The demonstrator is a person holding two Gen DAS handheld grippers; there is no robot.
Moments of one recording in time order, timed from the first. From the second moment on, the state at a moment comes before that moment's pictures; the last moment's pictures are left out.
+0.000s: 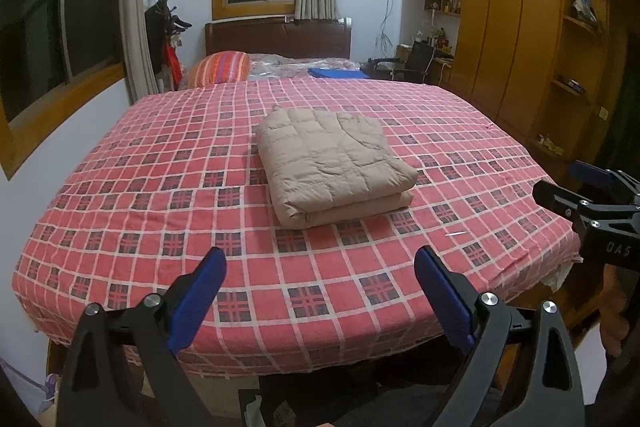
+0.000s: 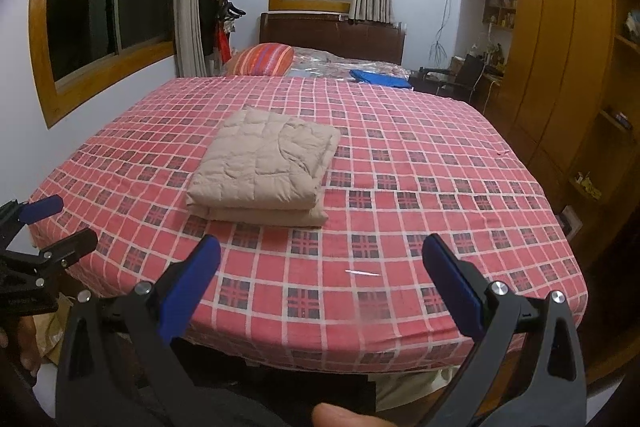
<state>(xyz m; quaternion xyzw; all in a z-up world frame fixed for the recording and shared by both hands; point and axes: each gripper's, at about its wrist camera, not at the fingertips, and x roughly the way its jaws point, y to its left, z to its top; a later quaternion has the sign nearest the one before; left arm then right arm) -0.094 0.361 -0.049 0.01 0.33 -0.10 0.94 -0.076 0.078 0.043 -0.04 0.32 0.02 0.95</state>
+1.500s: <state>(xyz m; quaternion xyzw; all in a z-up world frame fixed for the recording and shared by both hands) -0.088 0.359 -0.049 0.01 0.33 -0.11 0.94 -0.072 0.079 0.046 -0.05 0.31 0.02 0.95</state>
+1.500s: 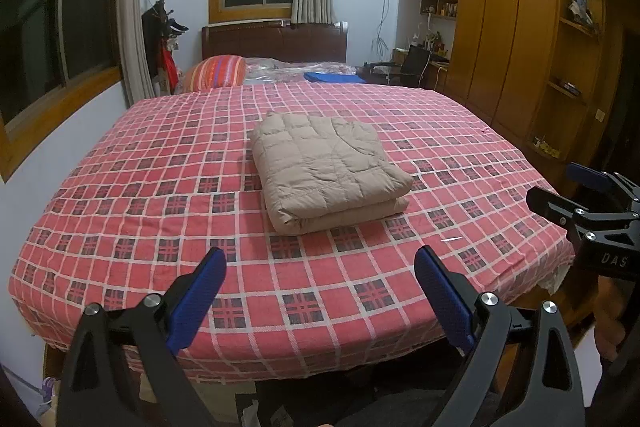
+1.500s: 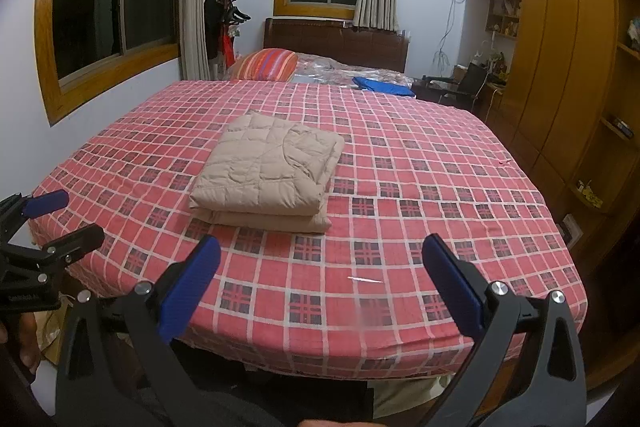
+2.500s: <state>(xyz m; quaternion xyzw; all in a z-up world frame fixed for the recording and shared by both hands) -0.089 0.355 -0.049 0.01 0.33 -0.11 0.94 -0.075 0.085 0.044 -0.05 0.31 0.02 0.95</state>
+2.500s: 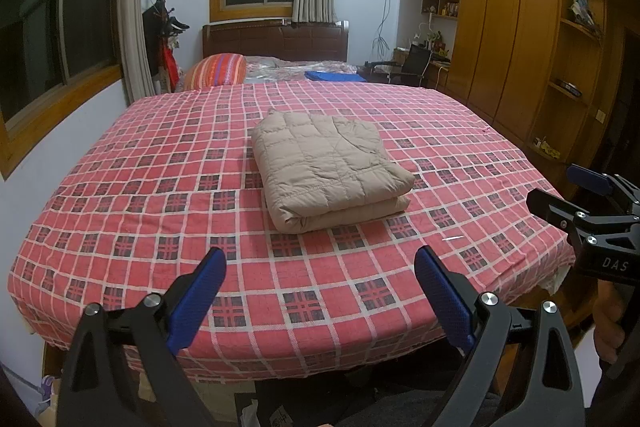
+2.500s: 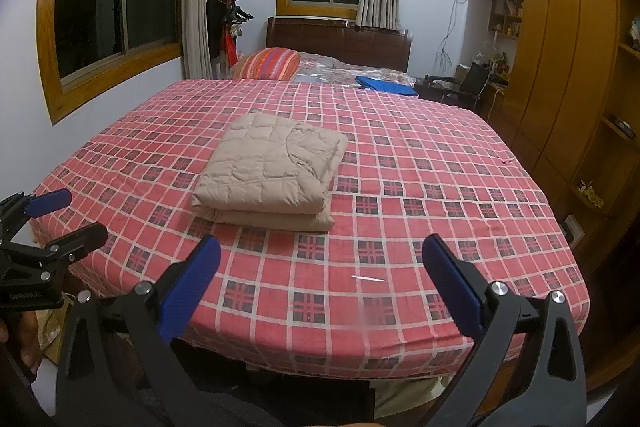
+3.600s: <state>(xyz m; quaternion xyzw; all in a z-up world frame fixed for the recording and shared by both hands) -0.088 0.356 -0.050 0.01 0.33 -0.11 0.94 -0.075 0.090 0.040 -0.05 0.31 0.03 0.95</state>
